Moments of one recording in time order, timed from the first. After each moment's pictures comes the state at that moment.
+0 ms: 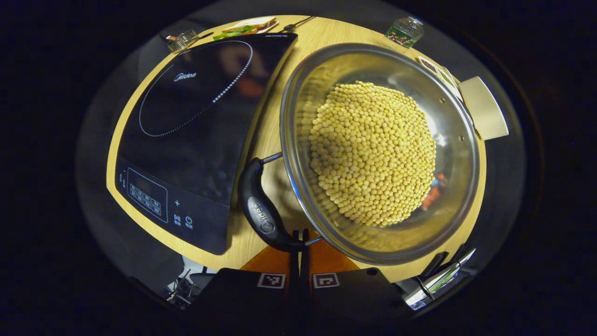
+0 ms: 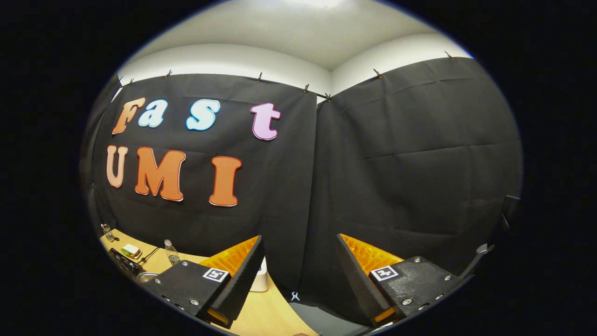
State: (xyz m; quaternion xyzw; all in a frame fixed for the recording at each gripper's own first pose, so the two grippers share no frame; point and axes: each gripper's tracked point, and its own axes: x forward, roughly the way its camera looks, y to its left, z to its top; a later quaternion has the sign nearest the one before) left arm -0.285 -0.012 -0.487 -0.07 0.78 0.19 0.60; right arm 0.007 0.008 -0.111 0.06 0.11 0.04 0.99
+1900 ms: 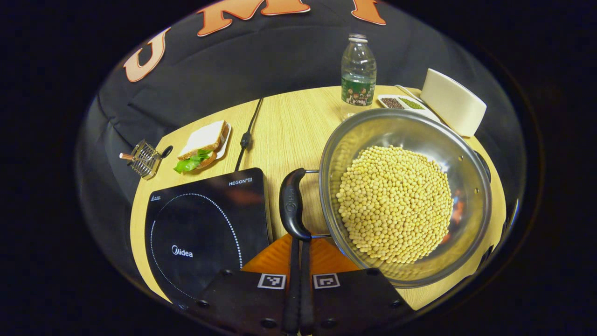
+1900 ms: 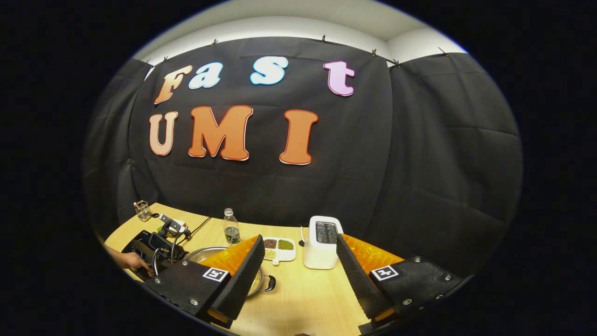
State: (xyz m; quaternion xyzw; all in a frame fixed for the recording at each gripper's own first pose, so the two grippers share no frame) left arm -0.132 0.040 -0.500 0.09 0.61 0.05 0.79; right arm -0.010 0.210 -0.172 0.04 0.23 0.22 0.95
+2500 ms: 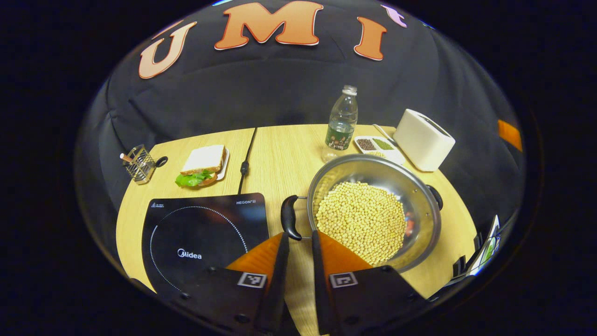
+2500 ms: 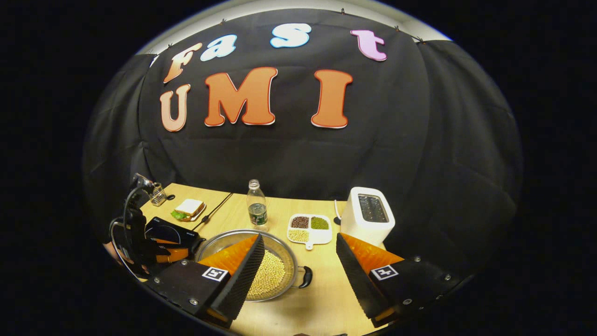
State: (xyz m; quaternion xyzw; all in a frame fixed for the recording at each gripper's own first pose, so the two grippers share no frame) left arm -0.106 0.023 -0.445 0.01 0.54 0.00 0.84; right arm -0.018 0.321 -0.255 0.04 0.33 0.29 0.89
